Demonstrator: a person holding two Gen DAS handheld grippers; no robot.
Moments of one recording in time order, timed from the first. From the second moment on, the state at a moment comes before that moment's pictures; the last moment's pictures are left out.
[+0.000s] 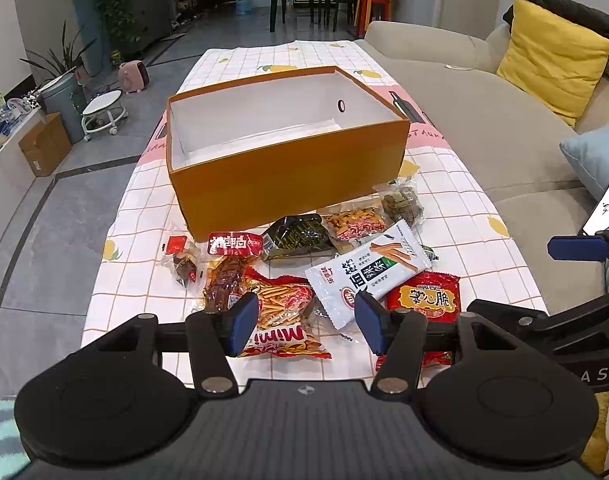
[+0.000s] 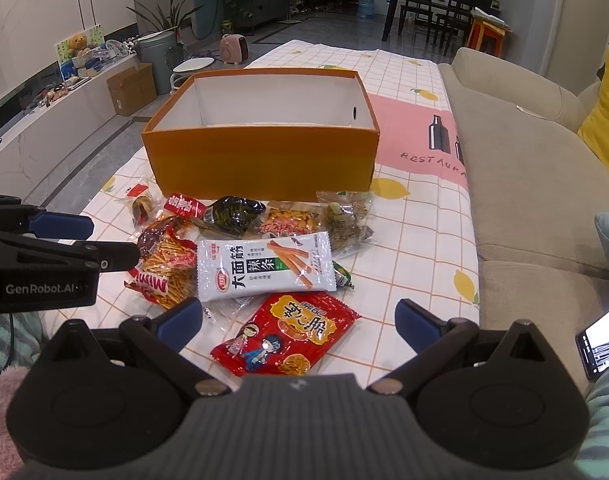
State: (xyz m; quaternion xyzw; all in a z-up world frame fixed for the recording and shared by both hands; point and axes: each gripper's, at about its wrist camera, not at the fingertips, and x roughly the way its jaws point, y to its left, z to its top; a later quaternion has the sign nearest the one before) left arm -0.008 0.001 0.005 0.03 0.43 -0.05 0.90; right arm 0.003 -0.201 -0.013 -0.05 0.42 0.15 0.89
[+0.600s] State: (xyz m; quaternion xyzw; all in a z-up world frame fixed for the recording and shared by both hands) left arm 0.023 0.025 -0.025 -0.06 0.49 -0.06 0.87; right arm 0.031 -0.202 -0.048 -0.02 0.47 0.15 0.87
